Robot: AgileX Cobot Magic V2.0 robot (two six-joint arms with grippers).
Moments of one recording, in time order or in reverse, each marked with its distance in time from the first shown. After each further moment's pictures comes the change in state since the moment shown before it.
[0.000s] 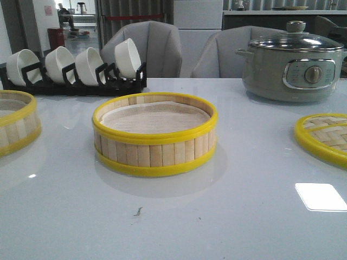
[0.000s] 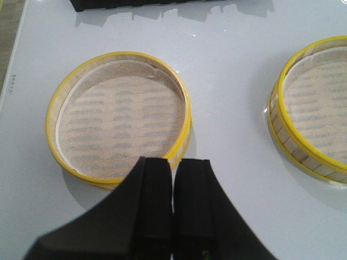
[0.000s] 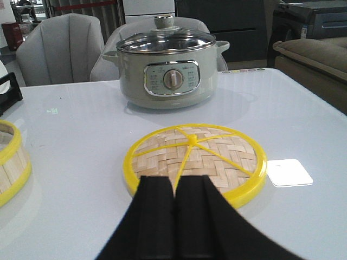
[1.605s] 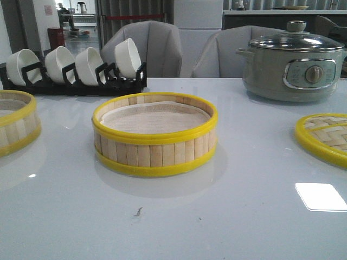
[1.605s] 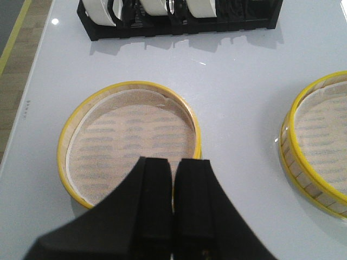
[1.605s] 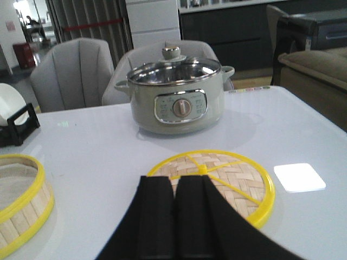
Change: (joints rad) left arm -0.002 0.021 0.000 0.053 -0.100 -0.046; right arm 0.000 0.078 -0.247 0.037 0.178 0.006
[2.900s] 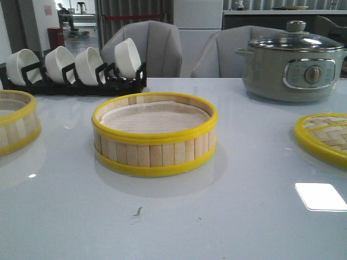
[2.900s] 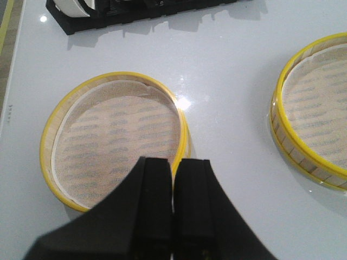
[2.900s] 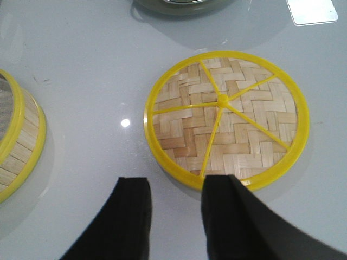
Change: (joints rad) left arm -0.101 0.053 0.000 0.062 0.021 0.000; right arm 0.000 0.883 -0.564 0.097 0.275 -0.095
